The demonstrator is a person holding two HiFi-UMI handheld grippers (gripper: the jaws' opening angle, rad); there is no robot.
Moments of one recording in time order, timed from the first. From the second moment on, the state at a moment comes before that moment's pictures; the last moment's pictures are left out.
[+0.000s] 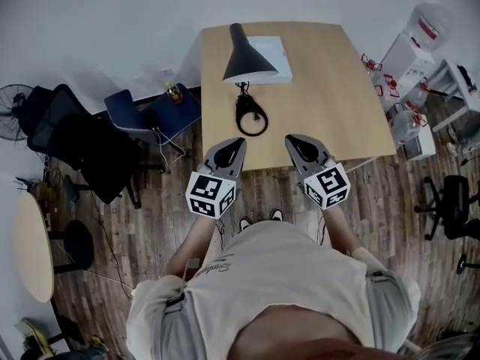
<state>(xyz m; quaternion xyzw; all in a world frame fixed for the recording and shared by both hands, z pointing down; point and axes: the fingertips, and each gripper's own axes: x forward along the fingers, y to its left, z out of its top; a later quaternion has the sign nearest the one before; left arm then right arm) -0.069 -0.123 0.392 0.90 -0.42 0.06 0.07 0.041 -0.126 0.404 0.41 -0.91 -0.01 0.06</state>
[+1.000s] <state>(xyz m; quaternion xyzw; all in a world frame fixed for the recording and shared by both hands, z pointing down) -0.074 -0.129 0.393 0.89 -0.44 0.04 0.09 0.030 -0.137 0.376 0.39 -0.92 -0.03 0.04</state>
